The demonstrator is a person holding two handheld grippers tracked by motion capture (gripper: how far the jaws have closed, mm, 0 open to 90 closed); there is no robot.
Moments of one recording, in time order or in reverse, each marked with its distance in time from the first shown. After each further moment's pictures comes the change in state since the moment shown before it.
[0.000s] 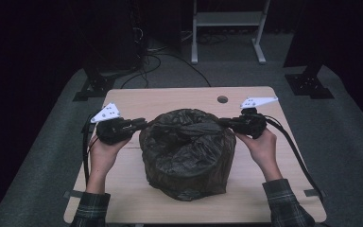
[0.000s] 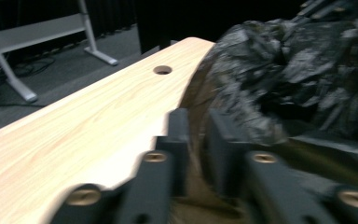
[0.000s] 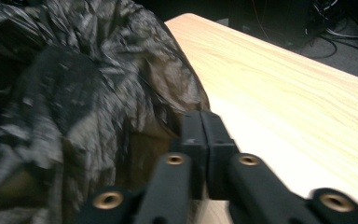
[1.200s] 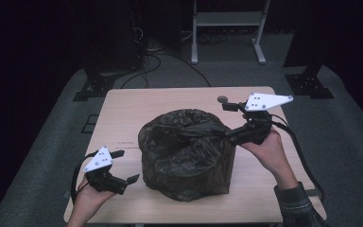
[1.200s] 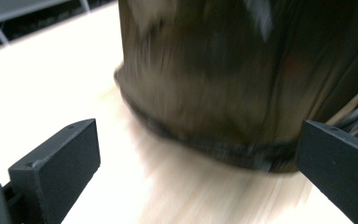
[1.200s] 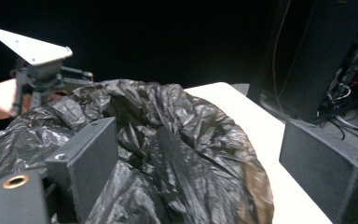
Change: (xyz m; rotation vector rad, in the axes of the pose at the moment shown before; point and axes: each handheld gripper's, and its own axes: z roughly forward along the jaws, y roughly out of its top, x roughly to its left) left arm -0.054 -0.096 -0.041 0.125 0.013 0.044; right arm 0.065 0.042 -0.046 -0.196 0.095 -0.237
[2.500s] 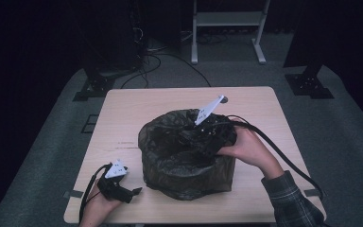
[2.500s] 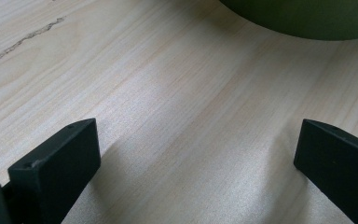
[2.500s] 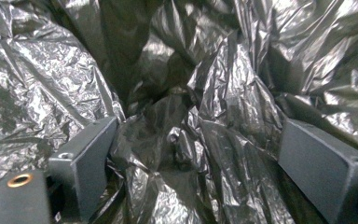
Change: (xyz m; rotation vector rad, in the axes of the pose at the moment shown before) left arm 0.006 -0.063 0.045 0.257 0.023 -0.048; right arm 0.018 0.001 0.088 0.610 0.176 -0.087
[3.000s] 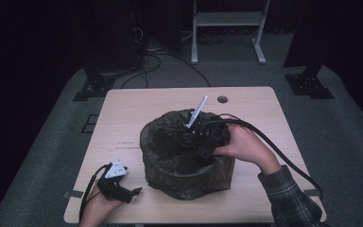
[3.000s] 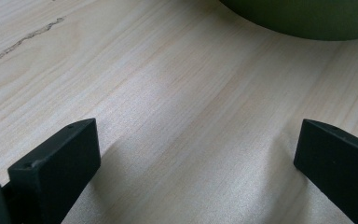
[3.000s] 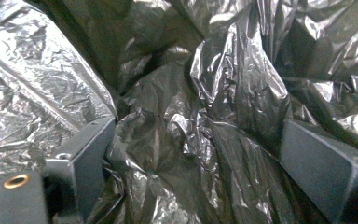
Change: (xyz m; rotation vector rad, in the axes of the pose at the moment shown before) left arm 0.000 0.000 0.000 0.000 0.000 0.000; right arm 0.000 0.016 0.014 0.253 0.001 0.032
